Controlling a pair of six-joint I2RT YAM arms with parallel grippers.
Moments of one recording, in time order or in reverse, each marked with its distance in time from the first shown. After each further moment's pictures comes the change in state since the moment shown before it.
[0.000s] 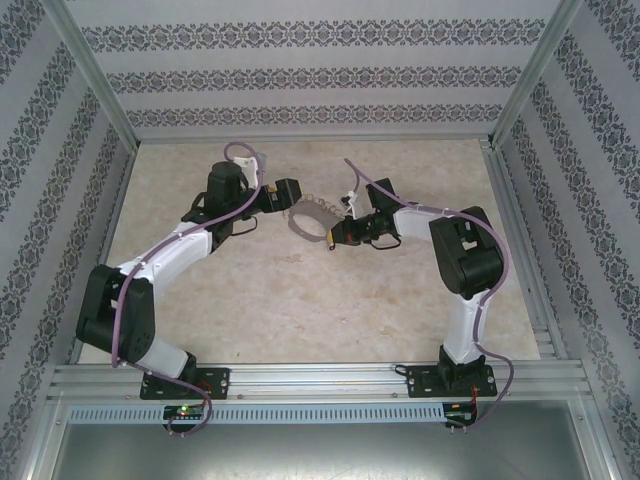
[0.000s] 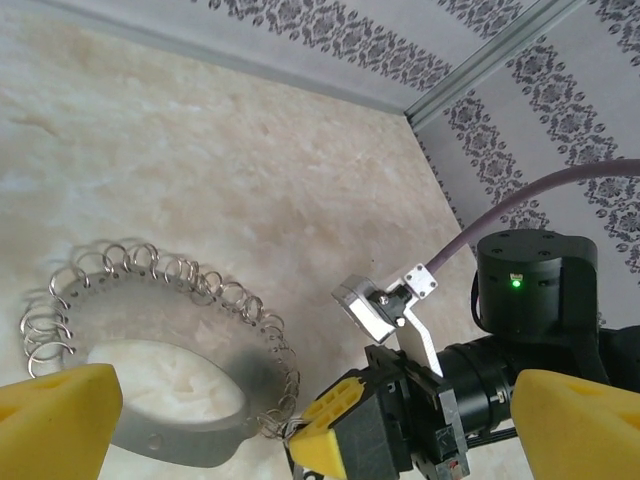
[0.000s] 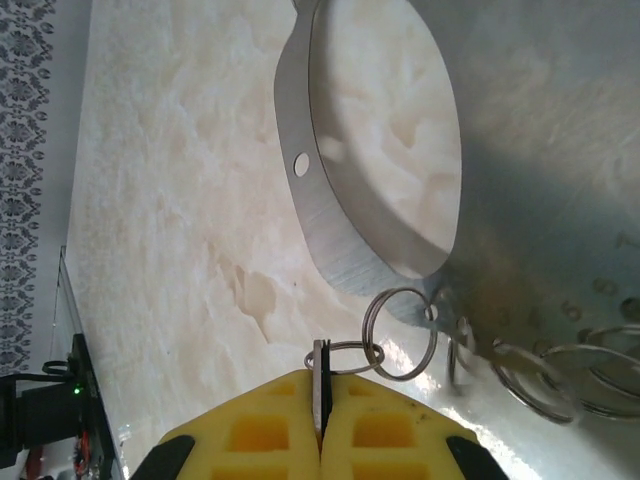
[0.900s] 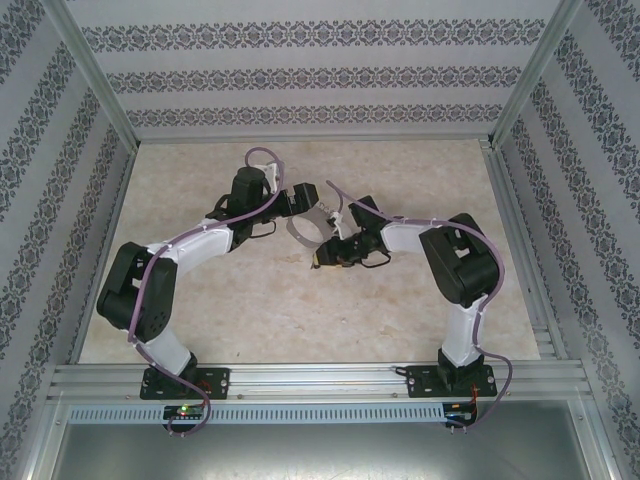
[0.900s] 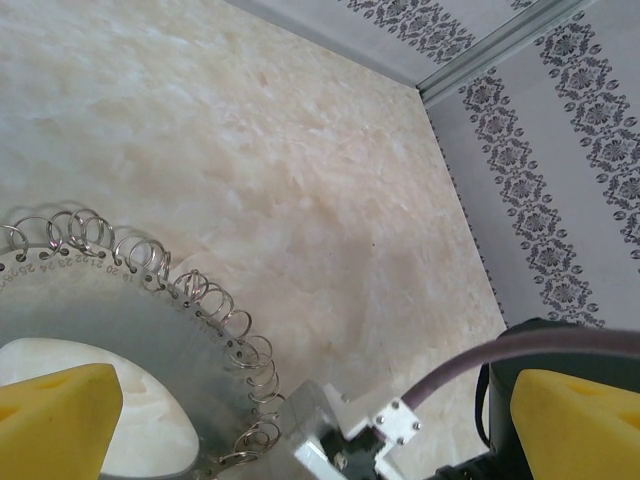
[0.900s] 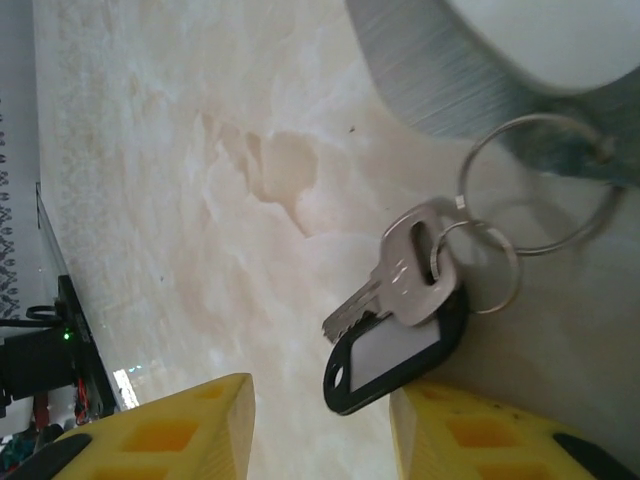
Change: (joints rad) left arm -0.077 0.151 0.028 0.101 -0.046 -0.111; right arm 0.142 -0.044 -0.104 0.012 0.044 0.069
